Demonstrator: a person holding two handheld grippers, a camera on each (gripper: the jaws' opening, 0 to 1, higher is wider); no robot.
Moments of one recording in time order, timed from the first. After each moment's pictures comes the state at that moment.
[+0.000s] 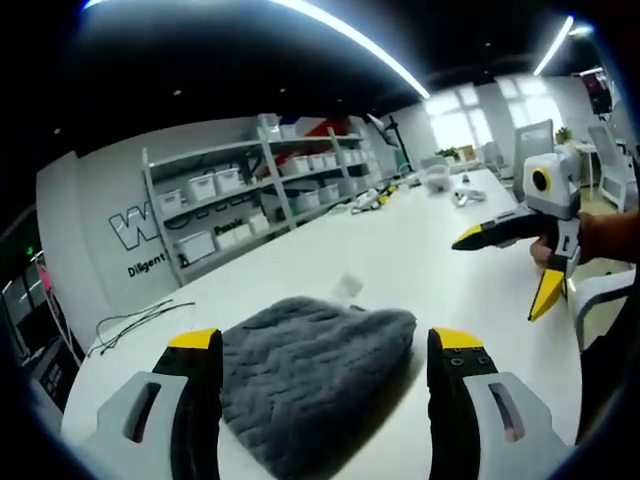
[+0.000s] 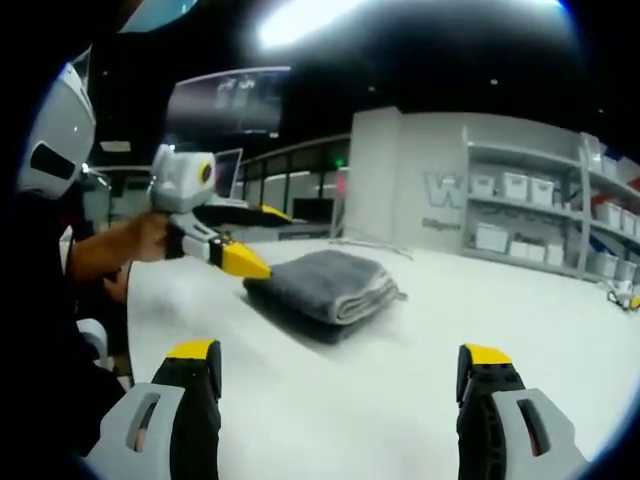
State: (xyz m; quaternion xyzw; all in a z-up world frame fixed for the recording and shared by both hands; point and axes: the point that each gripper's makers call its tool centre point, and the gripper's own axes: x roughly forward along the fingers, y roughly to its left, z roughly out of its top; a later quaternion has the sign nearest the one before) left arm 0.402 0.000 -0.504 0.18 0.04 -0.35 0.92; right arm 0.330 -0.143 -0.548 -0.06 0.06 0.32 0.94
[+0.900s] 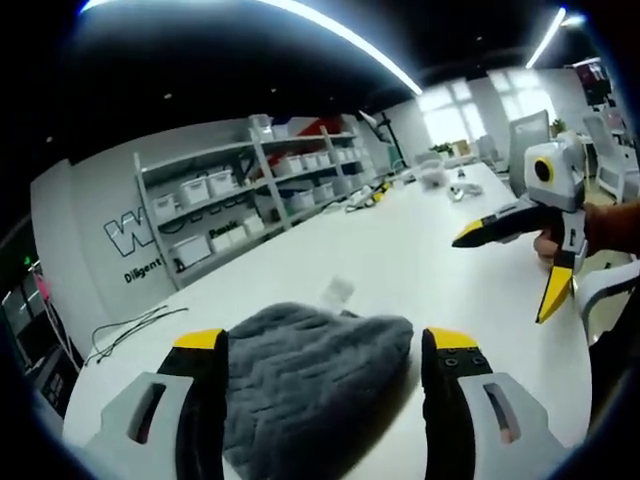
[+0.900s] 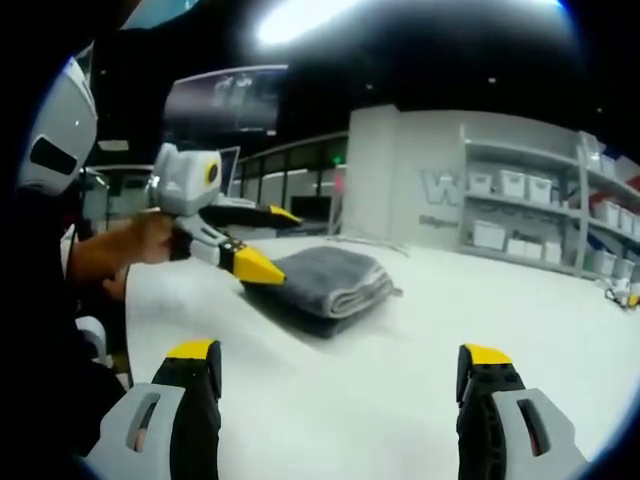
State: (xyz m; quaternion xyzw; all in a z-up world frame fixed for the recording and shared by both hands) left arm 0.408 -0.019 -0.511 0.20 0.04 -0.36 0.91; right arm 0.330 -0.151 -0.552 -0.06 0.06 0.32 0.94
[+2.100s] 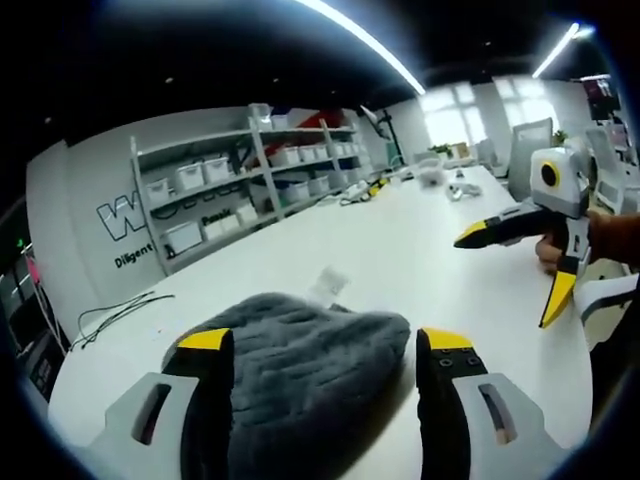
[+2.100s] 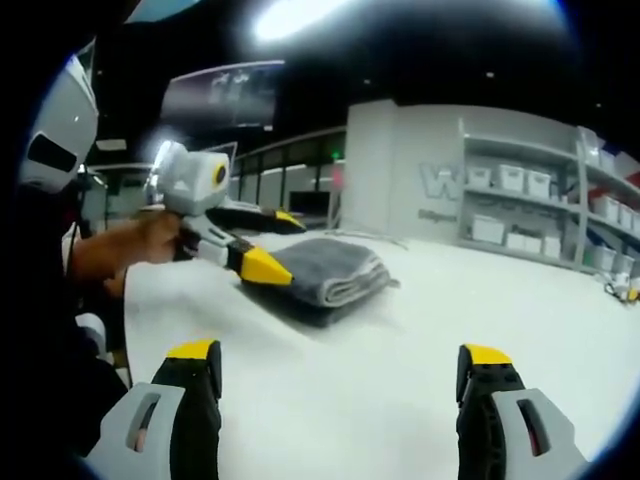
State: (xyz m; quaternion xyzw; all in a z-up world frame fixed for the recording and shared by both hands) left arm 0.416 -0.031 -0.527 0.18 0.07 -0.37 0.91; right arm 0.330 -0.158 -0.560 -0.06 0.07 0.31 0.94
